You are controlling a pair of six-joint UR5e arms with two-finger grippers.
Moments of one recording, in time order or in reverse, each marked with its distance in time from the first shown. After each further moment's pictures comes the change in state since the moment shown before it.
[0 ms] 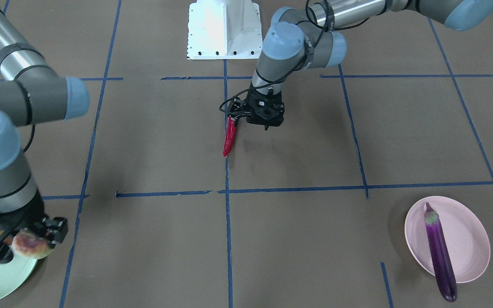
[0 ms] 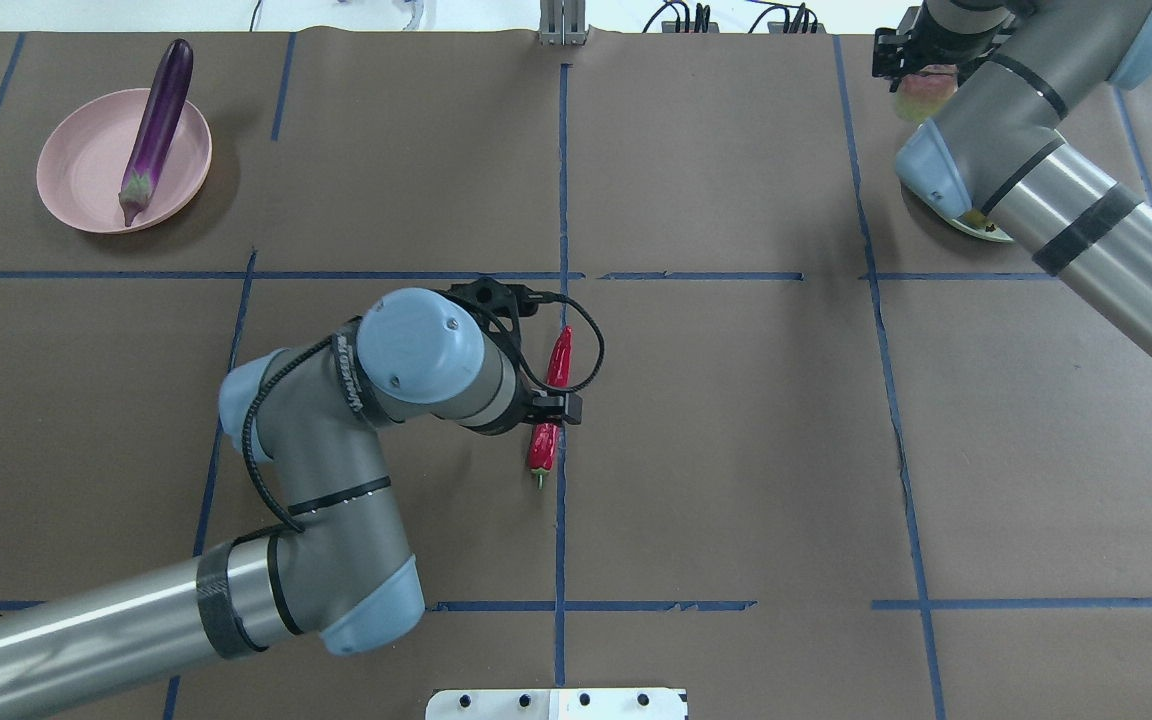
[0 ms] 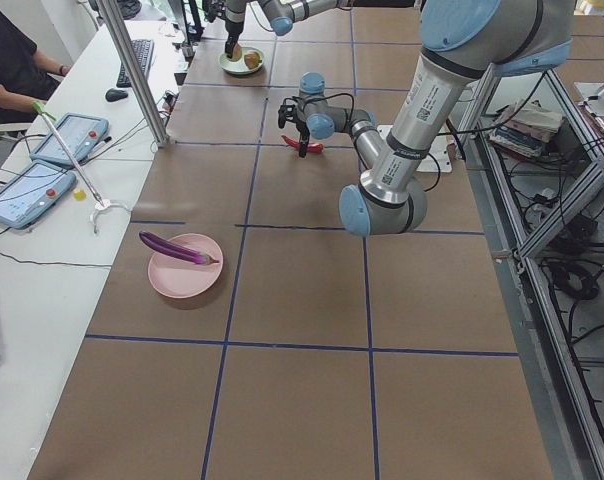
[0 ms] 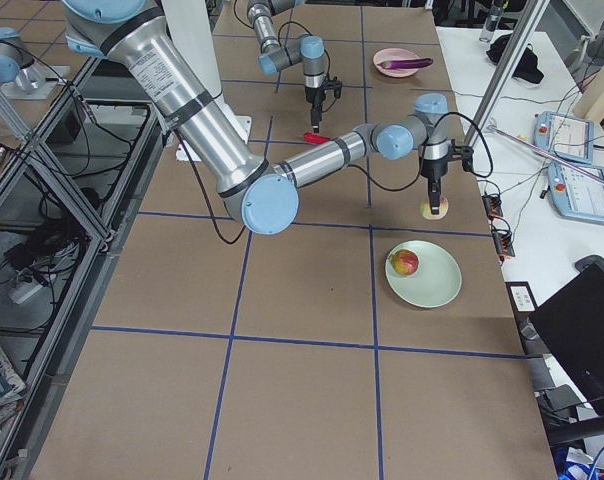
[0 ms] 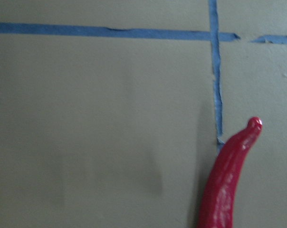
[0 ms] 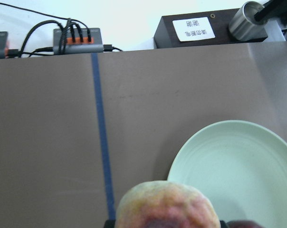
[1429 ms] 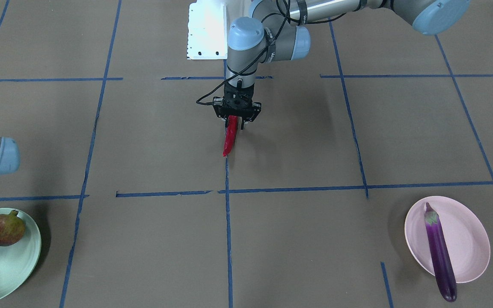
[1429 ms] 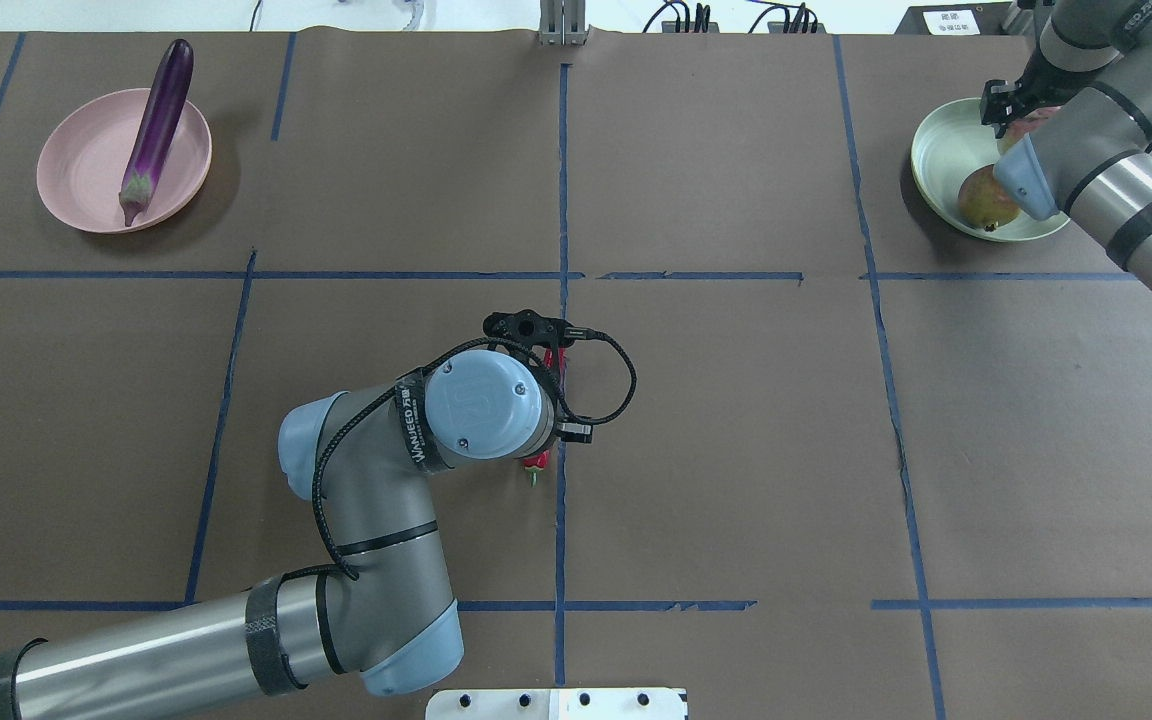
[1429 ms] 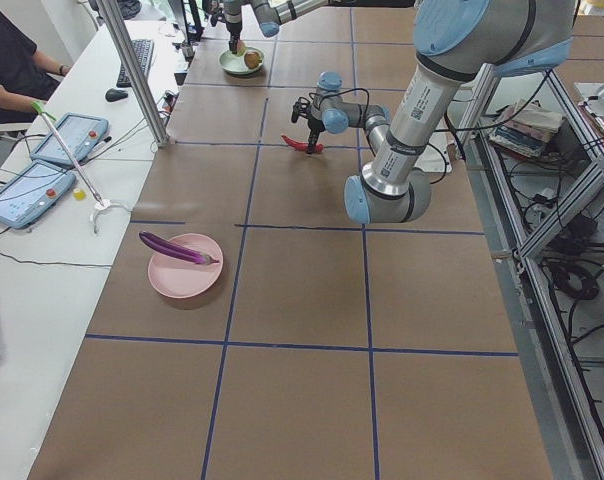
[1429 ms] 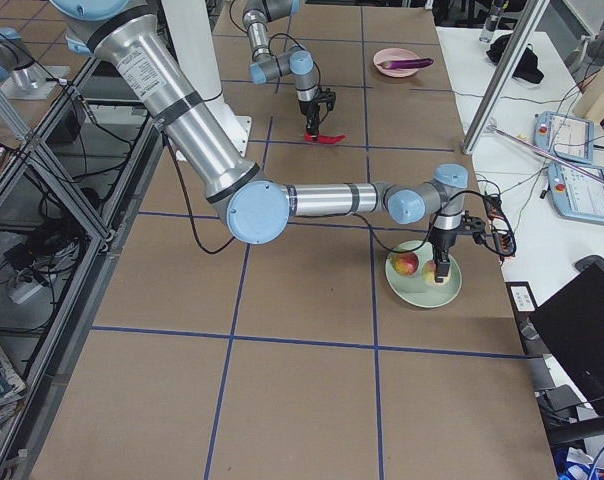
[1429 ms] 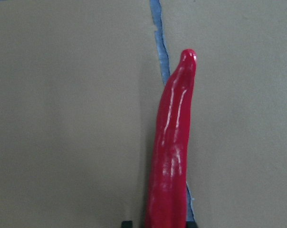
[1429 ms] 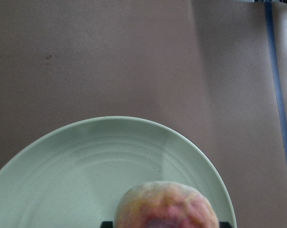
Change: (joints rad) left arm 0.043 -0.033 0.056 0.023 0.132 0.035; right arm 0.076 -0.050 -0.257 0.142 0.075 -0.226
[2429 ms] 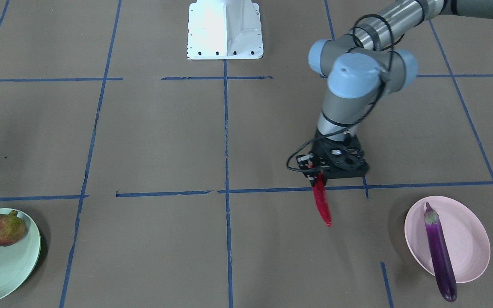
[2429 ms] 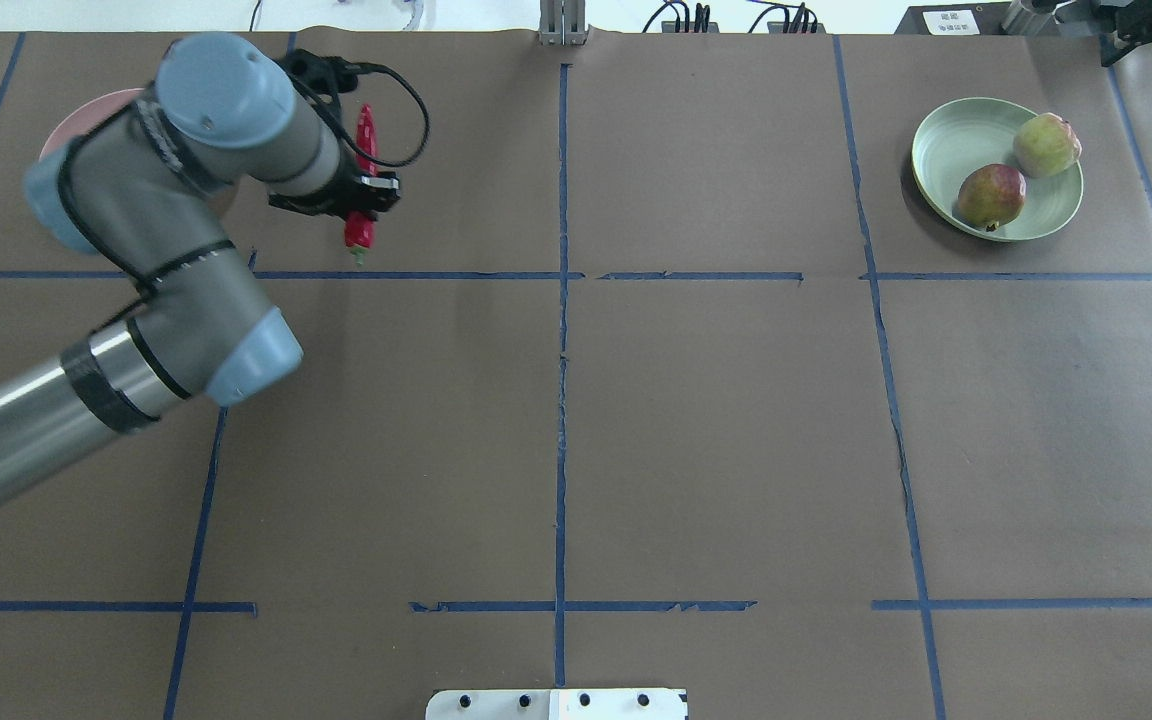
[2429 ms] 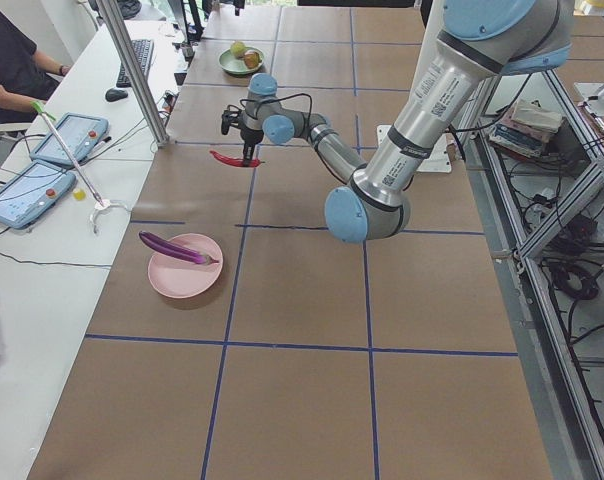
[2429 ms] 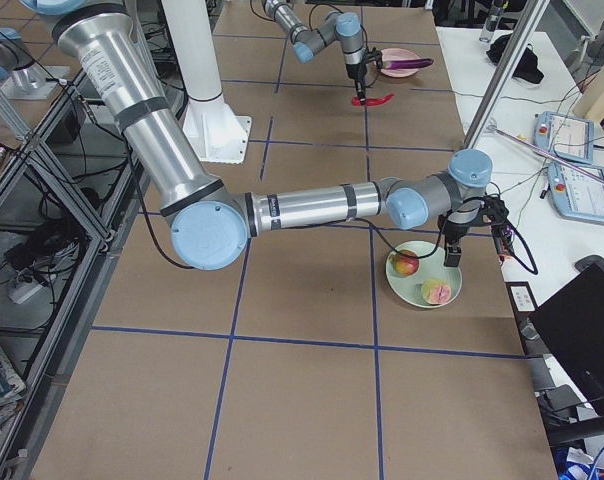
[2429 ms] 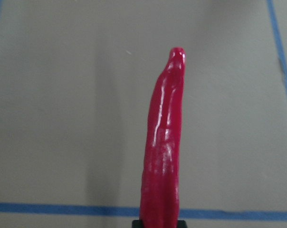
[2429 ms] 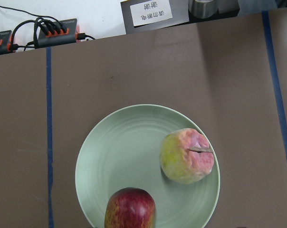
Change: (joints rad) left arm -0.492 0.122 0.021 -0.005 -0.243 0.166; right arm 0.255 -0.217 0.360 -0.010 0.470 -0.059
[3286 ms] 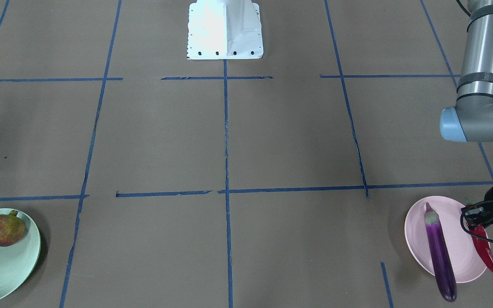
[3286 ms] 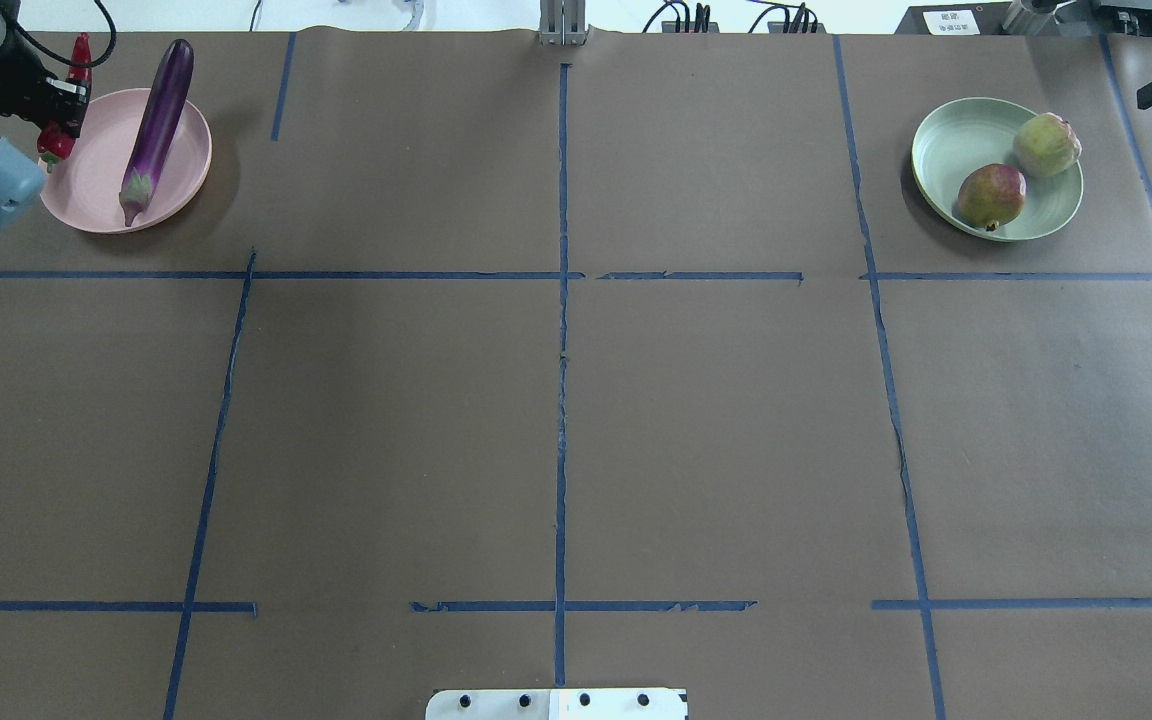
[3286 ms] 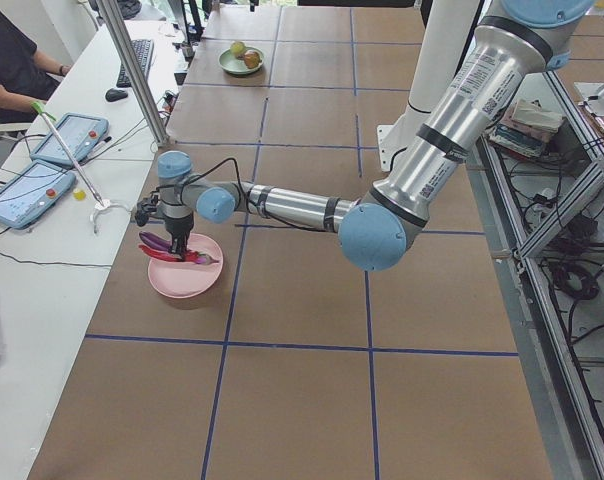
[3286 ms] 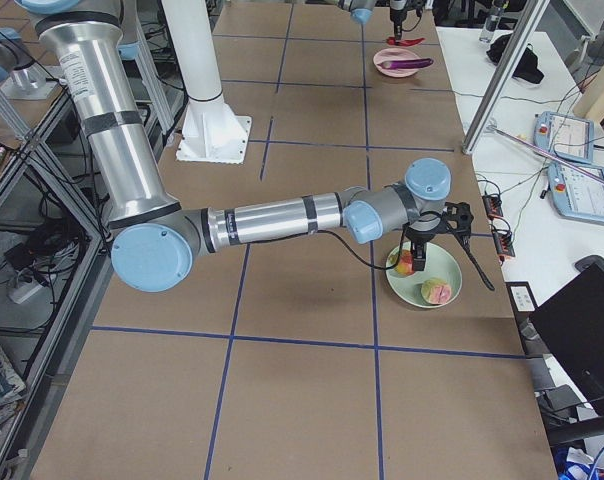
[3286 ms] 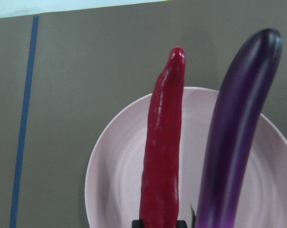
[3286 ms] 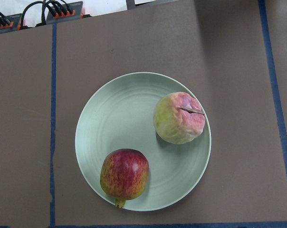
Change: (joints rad) left arm -0.334 0.062 0.412 -0.146 -0.171 0.470; right arm 0.008 -0.137 0.153 0.010 0.021 0.001
